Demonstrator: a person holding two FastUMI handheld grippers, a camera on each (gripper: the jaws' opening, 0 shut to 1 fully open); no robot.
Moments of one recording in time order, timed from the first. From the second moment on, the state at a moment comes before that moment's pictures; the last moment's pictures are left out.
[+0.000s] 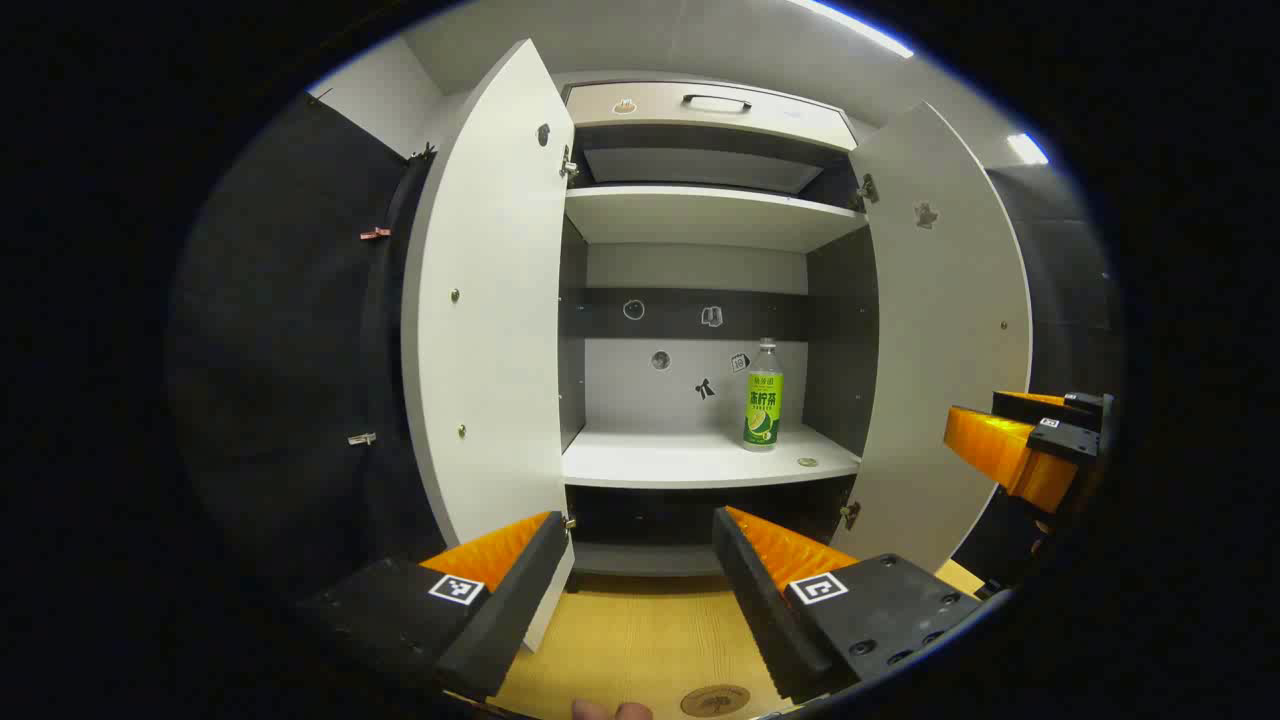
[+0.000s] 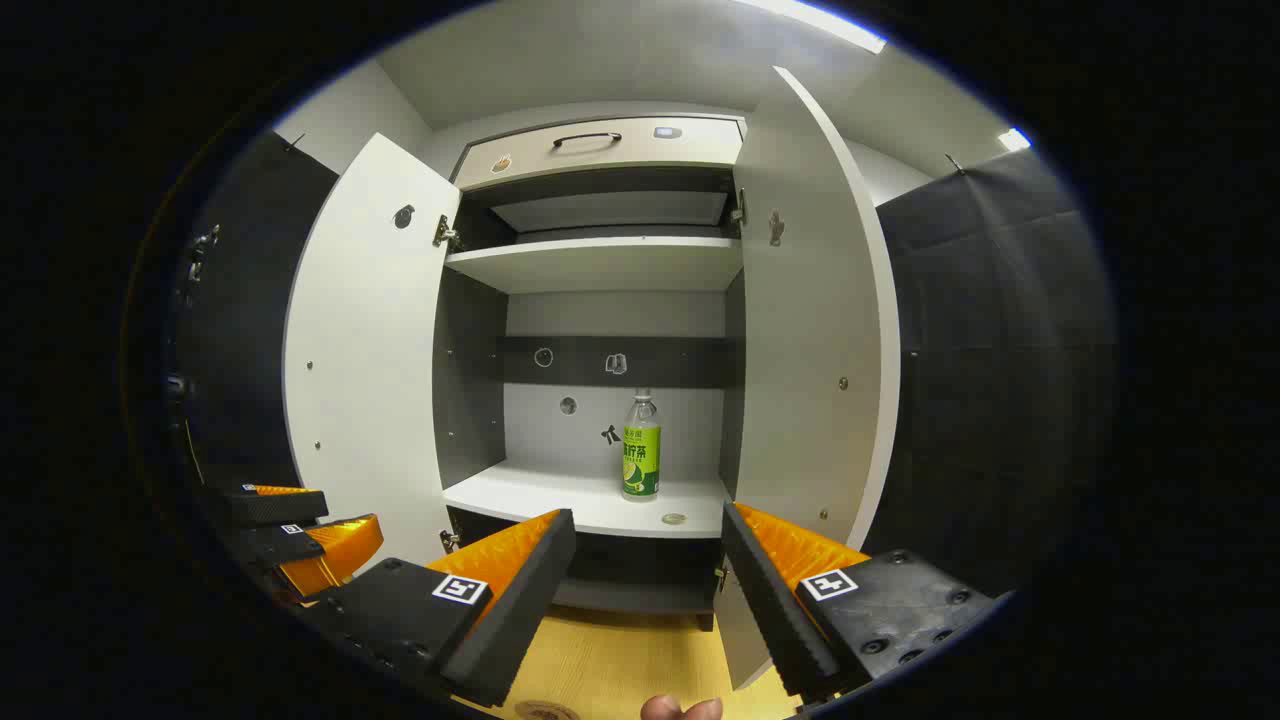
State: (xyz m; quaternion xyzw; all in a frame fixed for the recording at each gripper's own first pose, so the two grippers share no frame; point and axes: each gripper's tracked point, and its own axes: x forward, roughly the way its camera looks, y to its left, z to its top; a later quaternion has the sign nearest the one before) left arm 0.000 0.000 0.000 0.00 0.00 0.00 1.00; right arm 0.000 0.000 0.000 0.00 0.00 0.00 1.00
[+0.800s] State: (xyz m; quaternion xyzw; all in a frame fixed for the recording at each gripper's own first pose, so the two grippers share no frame) left arm 0.011 -0.001 0.000 0.02 0.00 -0.01 1.00; right arm 0.004 -0.010 -0.008 -0.01 0.00 -0.01 1.00
